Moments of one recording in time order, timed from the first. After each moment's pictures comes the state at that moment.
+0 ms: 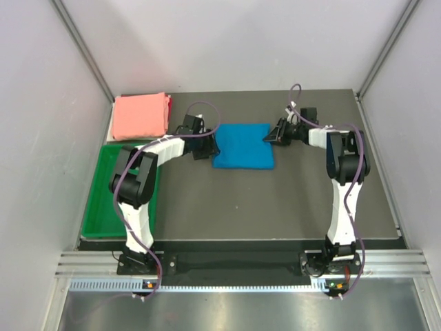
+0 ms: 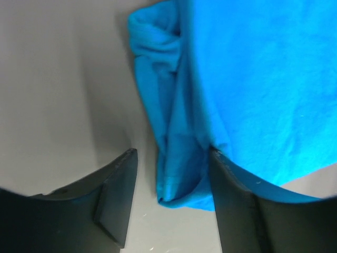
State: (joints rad) left arm -0.37 1.98 1.31 -0.21 0.19 -0.58; right arm 0.09 2.26 1.45 0.05 -0.81 0.50
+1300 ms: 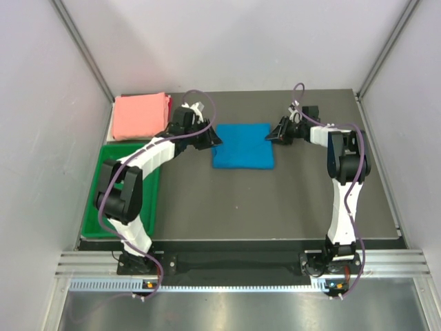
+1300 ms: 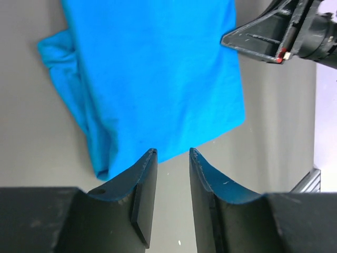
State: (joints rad) left arm -0.35 1.76 1.23 -0.12 0.37 -0.60; right arm 0.07 2.25 1.47 -0.01 -0.77 0.54
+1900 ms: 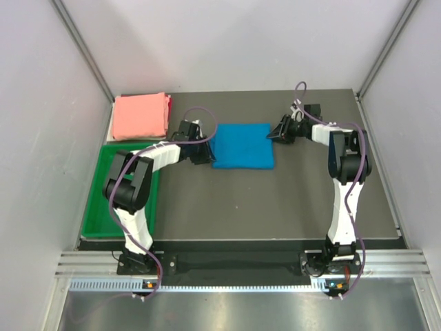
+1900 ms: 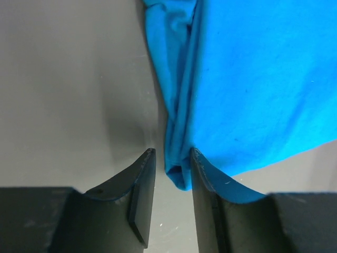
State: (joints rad) left arm -0.35 1.89 1.16 -0.15 0.24 -0.57; right arm 0.06 2.25 1.50 -0.06 -0.76 0.53
